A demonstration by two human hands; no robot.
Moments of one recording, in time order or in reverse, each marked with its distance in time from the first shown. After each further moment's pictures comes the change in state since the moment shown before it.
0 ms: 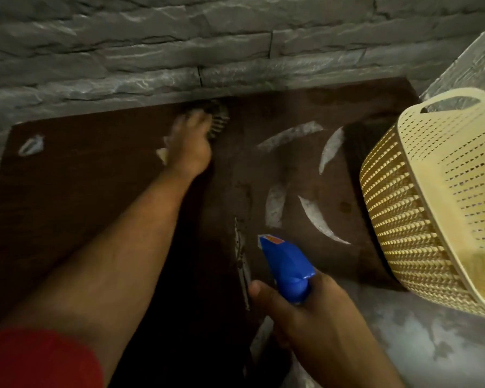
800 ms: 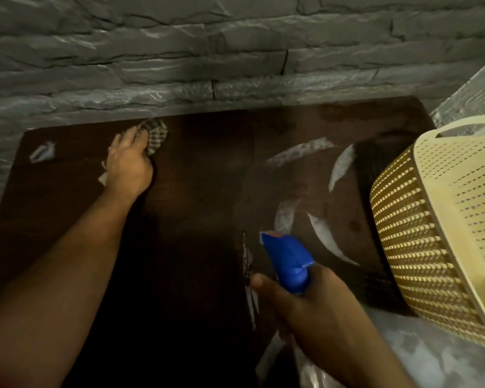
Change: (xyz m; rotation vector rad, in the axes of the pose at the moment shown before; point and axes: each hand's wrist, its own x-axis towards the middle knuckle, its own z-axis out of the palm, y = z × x) left_hand -0.009 -0.123 -0.038 0.075 0.086 -0.140; right_hand 0.019 -0.038 -0.005 -0.025 -0.041 0.029
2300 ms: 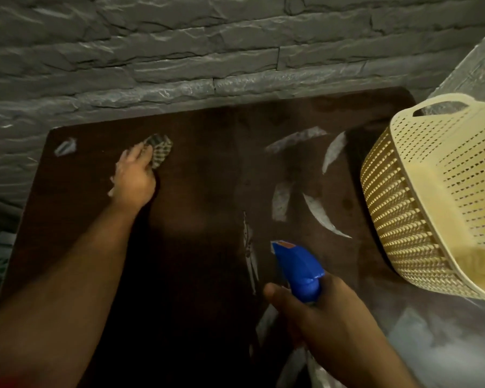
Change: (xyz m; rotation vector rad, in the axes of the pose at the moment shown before) left_hand -0.065 -0.004 -0.014 -0.053 -0.056 -0.076; right_hand -0.042 0.048 0.005 -0.014 -0.016 -0.001
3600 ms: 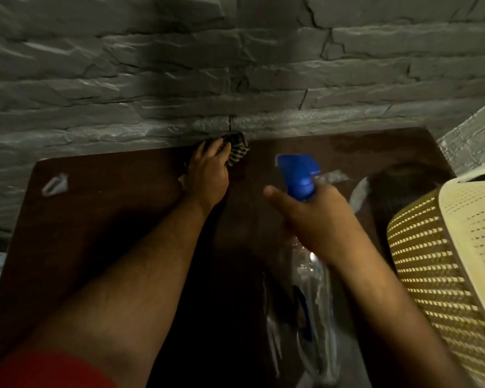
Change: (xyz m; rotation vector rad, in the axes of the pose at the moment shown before) left_hand 0.101 0.119 0.053 0.017 -0.010 0.302; right_hand 0.120 -0.157 -0.032 -0.019 0.299 -0.261
